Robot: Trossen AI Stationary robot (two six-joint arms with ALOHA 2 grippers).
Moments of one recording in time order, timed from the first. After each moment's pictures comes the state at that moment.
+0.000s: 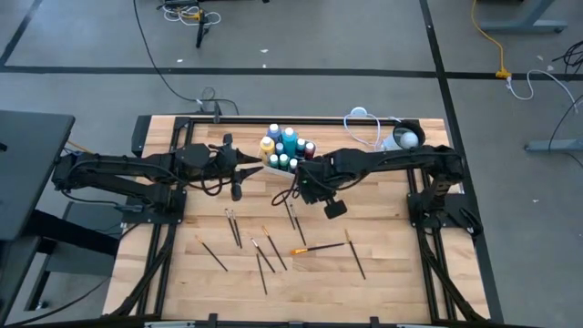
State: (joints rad) left arm 0.04 0.95 0.73 0.01 -0.24 0.07; right arm -0.02 1.83 1.58 -1.09 0.02 -0.48
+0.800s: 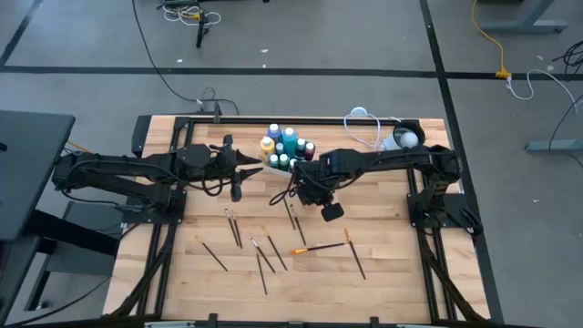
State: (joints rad) left arm 0.04 0.95 0.73 -0.01 -0.23 0.06; right arm -0.04 1.86 1.57 -1.05 -0.09 -0.45
